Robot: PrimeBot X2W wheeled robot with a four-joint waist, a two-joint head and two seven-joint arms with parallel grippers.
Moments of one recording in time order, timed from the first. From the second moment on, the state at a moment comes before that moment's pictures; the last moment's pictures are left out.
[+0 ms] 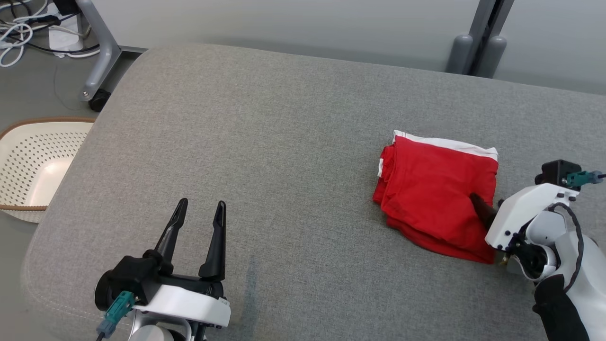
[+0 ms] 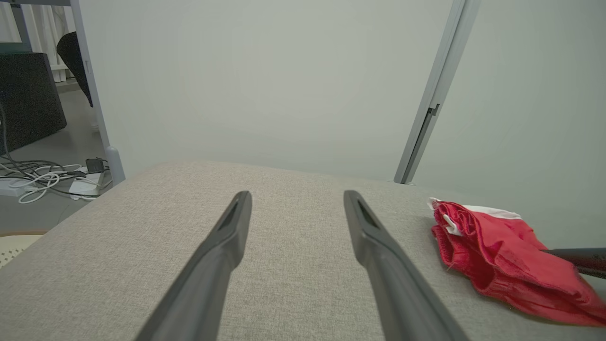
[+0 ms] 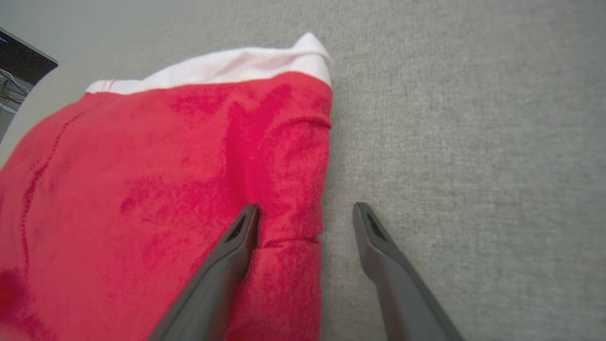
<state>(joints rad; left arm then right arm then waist) -0.09 0.09 -0.23 0.12 -0.33 0.01 -0.26 -0.59 -0.15 0.03 0.81 0.48 0.13 0.32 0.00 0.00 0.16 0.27</state>
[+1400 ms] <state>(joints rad) -0.11 0.08 -0.34 0.11 -0.28 -0.04 -0.23 -0.60 -0.24 0.36 0.64 0.63 0.13 0.21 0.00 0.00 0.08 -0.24</state>
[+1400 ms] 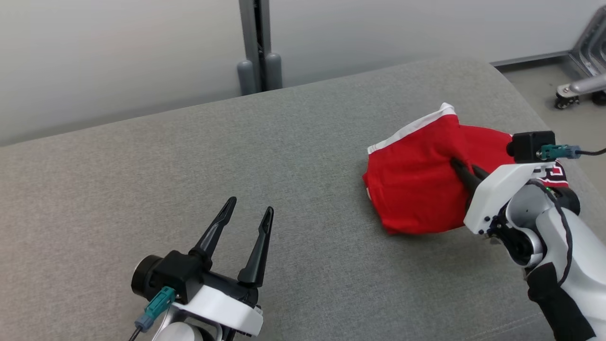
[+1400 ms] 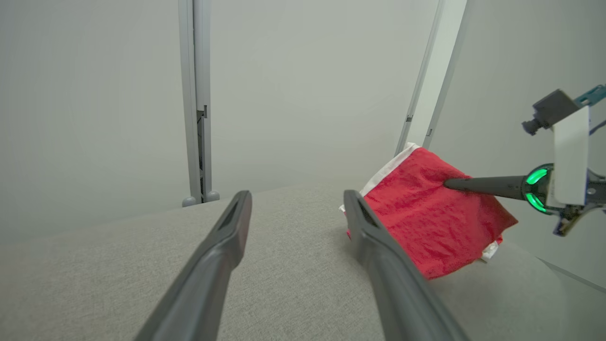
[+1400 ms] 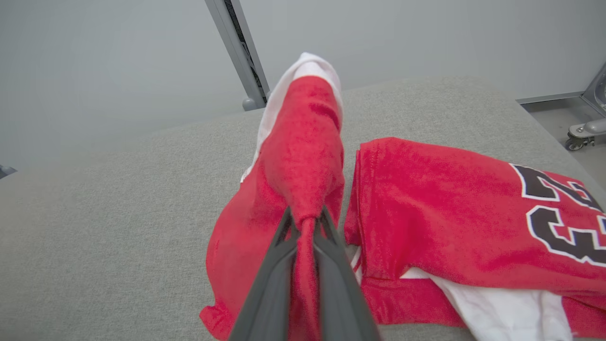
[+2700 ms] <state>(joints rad) -0.15 0.14 -0.30 0.06 -0.31 -0.01 -0.21 -0.84 -0.40 0.30 1.00 0.59 0.13 -0.26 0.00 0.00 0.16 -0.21</state>
